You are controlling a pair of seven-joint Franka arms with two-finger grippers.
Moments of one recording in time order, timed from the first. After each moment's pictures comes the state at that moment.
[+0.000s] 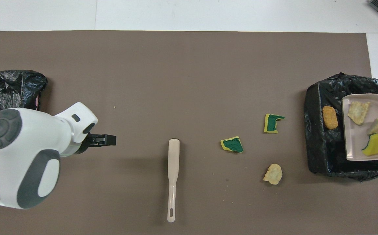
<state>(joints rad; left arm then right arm) 0.04 -0.17 -0.18 -2.17 -0.14 2.00 0.04 -0.46 0.06 0.15 -1.83 -0.72 1.94 -1.62</state>
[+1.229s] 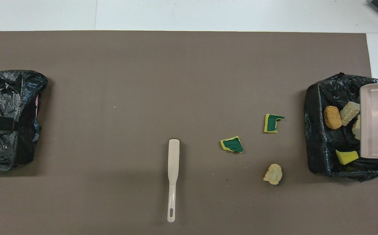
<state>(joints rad) 0.14 -0.17 -0.14 -1.68 -0.06 1.55 0.10 -0.31 -0.05 0.14 -1.78 -0.69 1.75 -1.47</state>
